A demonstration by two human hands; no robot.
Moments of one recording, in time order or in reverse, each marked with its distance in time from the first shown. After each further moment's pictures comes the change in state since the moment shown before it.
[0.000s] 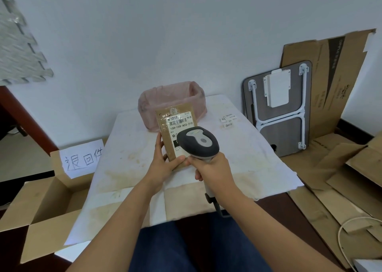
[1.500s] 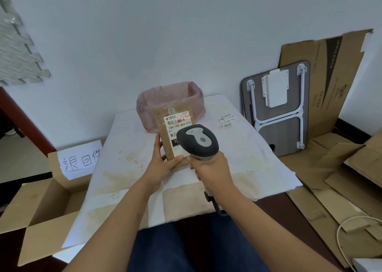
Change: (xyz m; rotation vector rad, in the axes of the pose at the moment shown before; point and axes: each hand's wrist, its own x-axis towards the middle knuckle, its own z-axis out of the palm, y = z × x) left_hand 0.007 -0.001 -0.001 -0.032 0.005 -0.048; right_hand 0.007 0.004 0.003 -0.002 0.048 -0.062
